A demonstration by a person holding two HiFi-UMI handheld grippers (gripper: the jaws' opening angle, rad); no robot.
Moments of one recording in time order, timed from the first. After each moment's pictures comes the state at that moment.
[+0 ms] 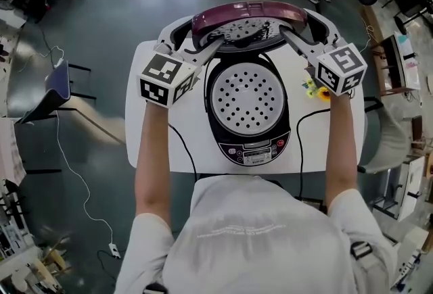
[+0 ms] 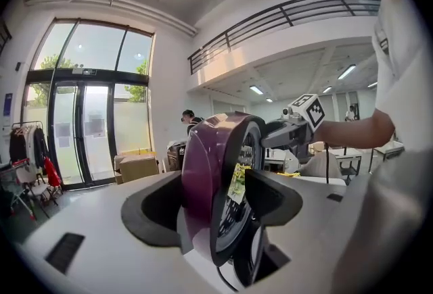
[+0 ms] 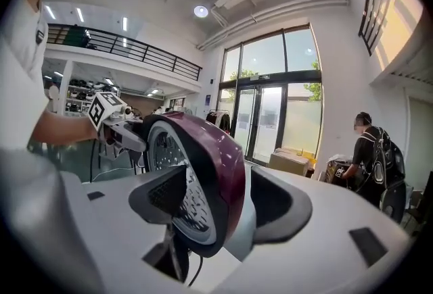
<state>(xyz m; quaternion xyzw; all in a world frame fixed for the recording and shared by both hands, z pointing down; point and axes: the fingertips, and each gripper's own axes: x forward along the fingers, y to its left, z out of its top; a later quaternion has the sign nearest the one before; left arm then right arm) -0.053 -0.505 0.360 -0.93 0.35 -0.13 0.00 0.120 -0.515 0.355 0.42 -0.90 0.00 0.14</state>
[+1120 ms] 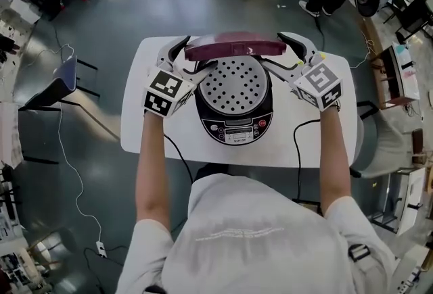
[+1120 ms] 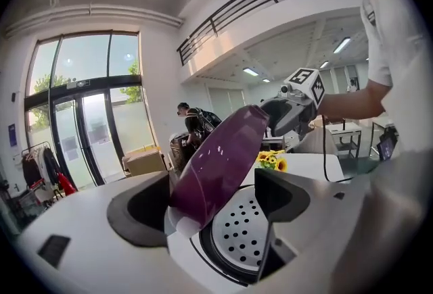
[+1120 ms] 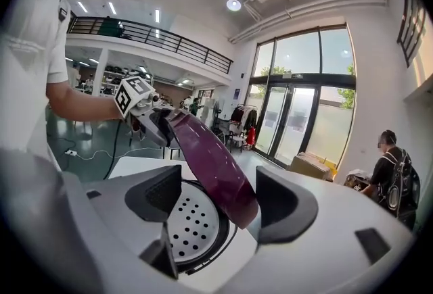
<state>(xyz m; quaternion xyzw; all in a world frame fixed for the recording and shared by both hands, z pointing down) -0.036 -0.397 0.396 -0.91 0.36 -0.21 0.04 0.112 -0.391 0.383 0.31 -0.93 -0.06 0.20</state>
